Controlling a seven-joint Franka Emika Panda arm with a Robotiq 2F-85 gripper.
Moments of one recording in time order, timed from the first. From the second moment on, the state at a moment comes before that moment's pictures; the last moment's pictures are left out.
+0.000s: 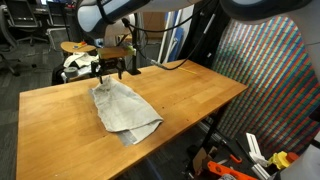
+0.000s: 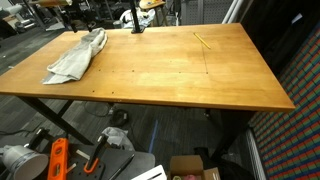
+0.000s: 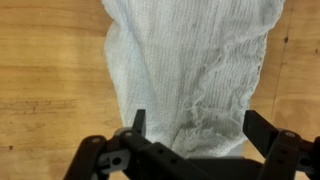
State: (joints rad) arm 0.20 0.73 0.11 -1.31 -0.08 2.02 0.28
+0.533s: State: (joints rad) arm 0.18 0.69 0.18 -1.57 0.07 2.36 0.08
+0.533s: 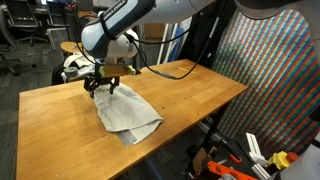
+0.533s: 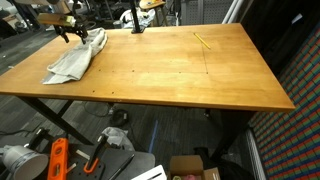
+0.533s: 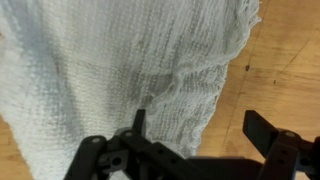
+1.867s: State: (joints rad) arm 0.24 0.74 0.14 -1.63 0.07 2.77 0.16
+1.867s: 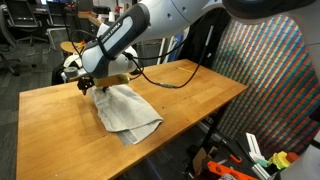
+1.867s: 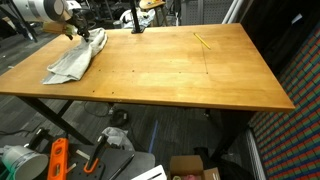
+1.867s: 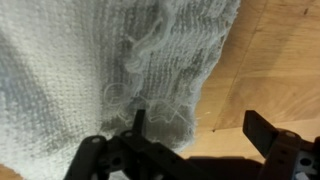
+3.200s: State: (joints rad) arm 0.40 0.80 0.01 -1.62 0.07 3.13 0.25
